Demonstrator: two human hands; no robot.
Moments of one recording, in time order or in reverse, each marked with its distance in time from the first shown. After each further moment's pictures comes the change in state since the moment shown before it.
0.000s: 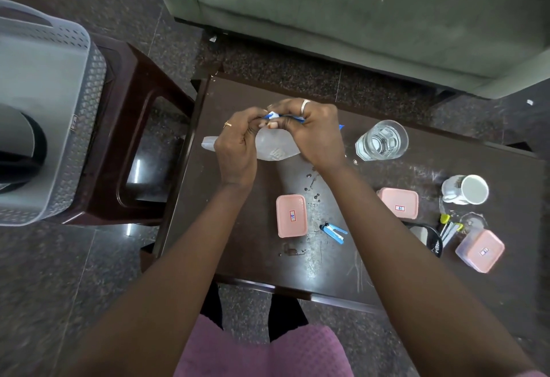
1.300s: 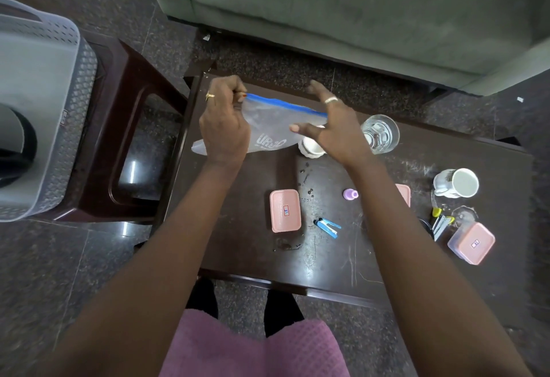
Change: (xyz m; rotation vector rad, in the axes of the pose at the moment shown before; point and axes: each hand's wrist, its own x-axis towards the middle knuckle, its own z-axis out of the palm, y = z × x) left_hand 0.020 0.021 -0.002 0.224 0.071 0.132; right_hand -0.008 0.026 -0.044 -0.268 -0.195 0.252
